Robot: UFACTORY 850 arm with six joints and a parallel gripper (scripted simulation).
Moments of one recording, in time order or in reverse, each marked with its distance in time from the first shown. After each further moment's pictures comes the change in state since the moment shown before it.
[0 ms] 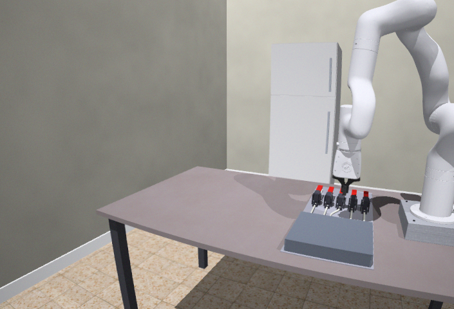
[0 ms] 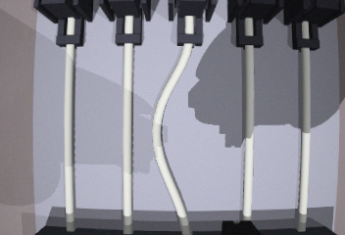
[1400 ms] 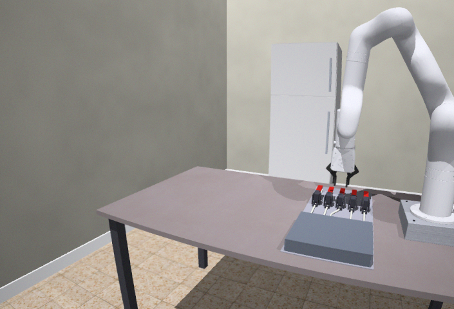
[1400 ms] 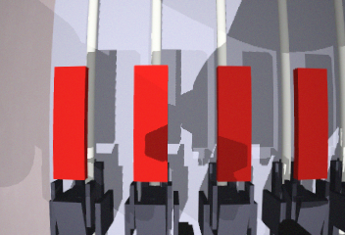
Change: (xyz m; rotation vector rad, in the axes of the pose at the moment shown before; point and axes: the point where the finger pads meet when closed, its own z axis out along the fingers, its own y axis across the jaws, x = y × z) arm 0.175 -0.026 0.023 0.004 0.026 0.006
